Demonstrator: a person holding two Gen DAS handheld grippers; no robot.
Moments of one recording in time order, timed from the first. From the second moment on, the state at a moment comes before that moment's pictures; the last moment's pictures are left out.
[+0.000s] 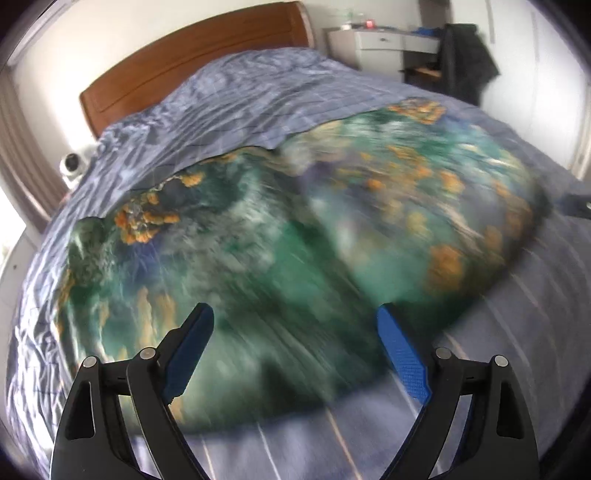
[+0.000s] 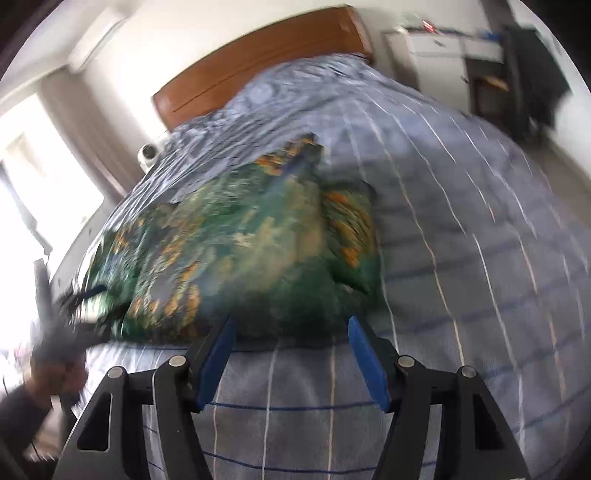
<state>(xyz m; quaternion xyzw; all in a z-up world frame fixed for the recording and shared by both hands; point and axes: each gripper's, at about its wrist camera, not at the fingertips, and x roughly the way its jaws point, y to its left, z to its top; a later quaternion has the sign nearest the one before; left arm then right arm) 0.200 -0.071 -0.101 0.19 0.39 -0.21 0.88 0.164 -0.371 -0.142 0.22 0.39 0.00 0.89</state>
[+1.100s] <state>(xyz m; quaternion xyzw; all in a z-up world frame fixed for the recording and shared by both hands) 0.256 -0.129 0.062 0.16 0.45 -0.31 0.82 0.170 -0.138 -0.035 -0.06 0.18 0.17 0.97</state>
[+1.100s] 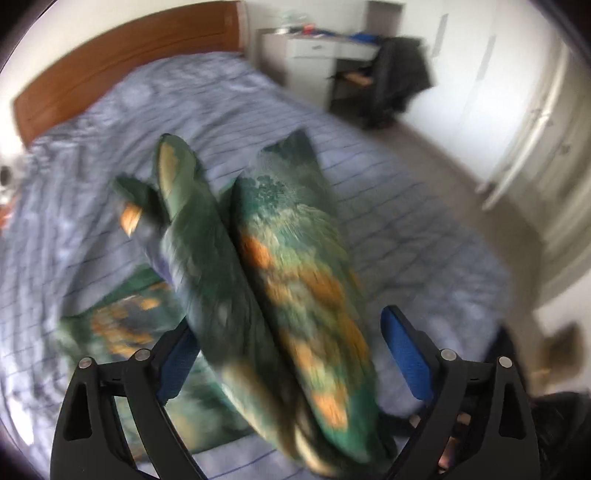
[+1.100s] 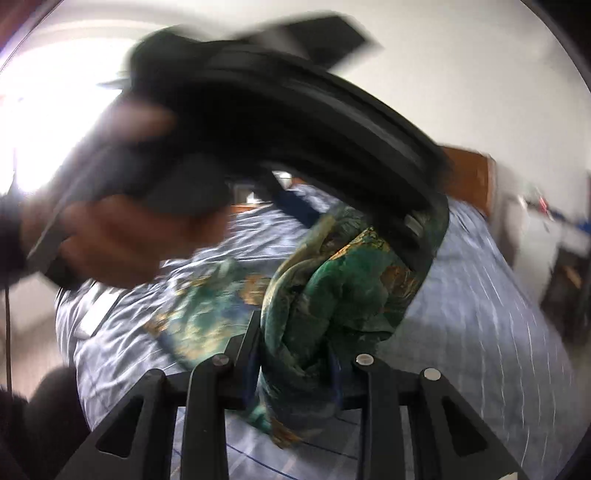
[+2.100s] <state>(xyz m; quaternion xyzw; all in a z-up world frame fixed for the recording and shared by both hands) 0.345 0.148 -0.058 -0.03 0.50 -0.15 0.85 0.287 -0.079 -0.080 -0.03 0.34 0.27 0.90</state>
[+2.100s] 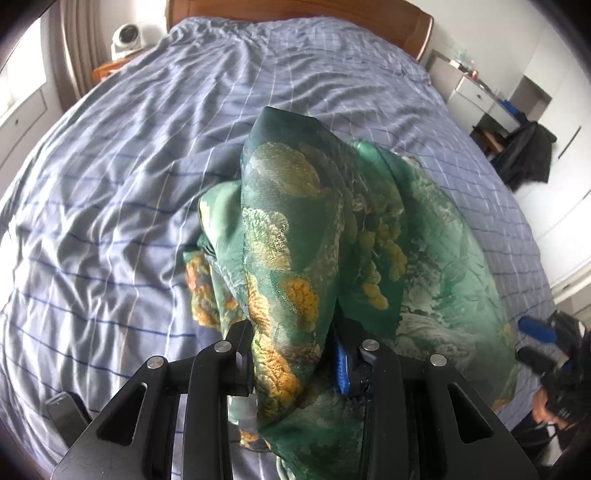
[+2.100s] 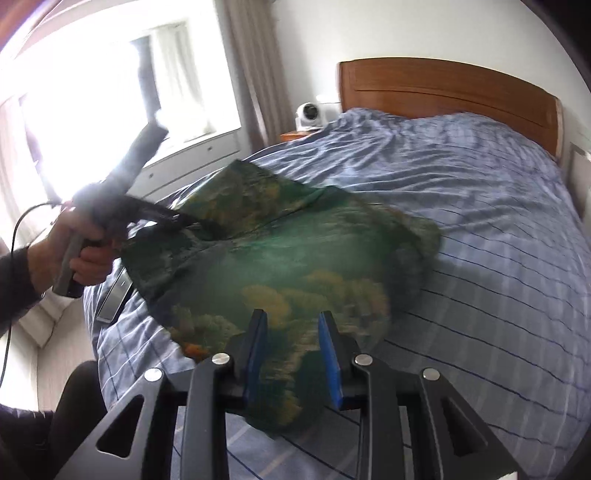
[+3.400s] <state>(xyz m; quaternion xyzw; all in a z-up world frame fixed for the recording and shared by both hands) 0.345 0.164 -0.117 -0.04 0.51 -0.13 0.85 0.310 -0.008 -0.152 -0.15 0.44 0.20 0.86</state>
